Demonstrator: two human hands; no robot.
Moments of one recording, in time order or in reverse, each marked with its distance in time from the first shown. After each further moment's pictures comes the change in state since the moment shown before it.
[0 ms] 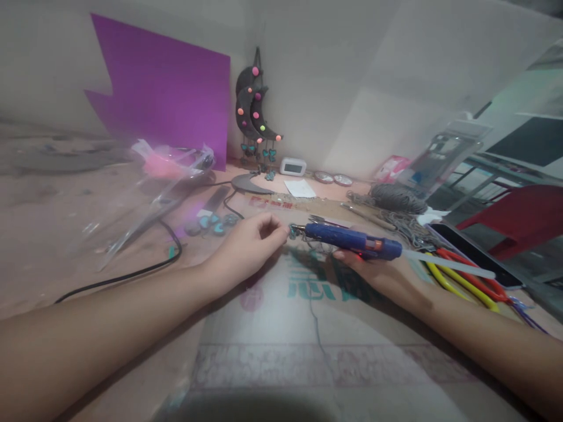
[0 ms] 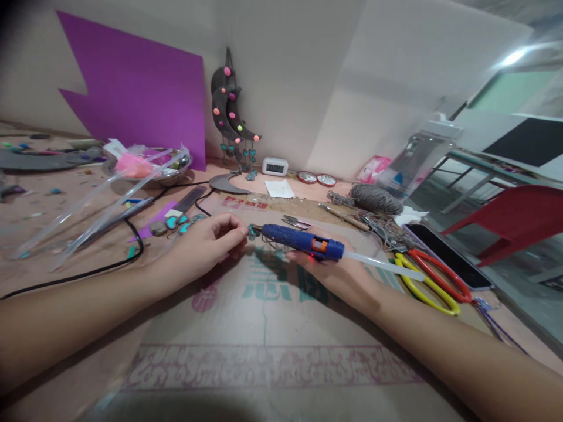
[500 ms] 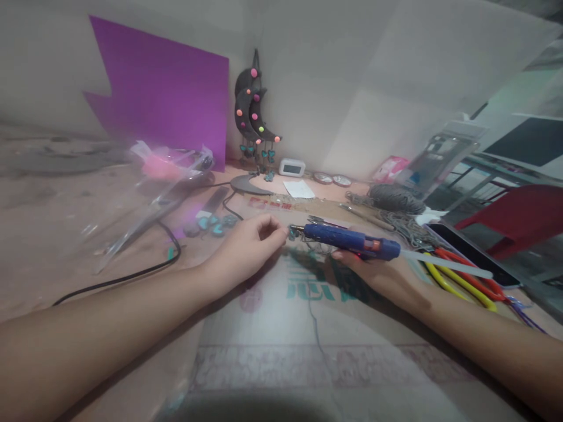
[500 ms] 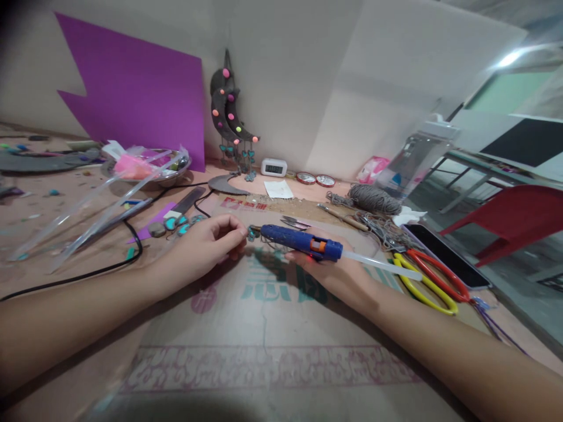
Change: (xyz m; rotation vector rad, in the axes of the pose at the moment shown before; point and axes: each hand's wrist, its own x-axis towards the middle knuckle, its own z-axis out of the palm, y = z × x) left_hand 0.000 -0.001 0.000 -0.027 -0.027 -0.028; right_hand 0.000 -0.005 -0.002 -0.028 -0.017 0.011
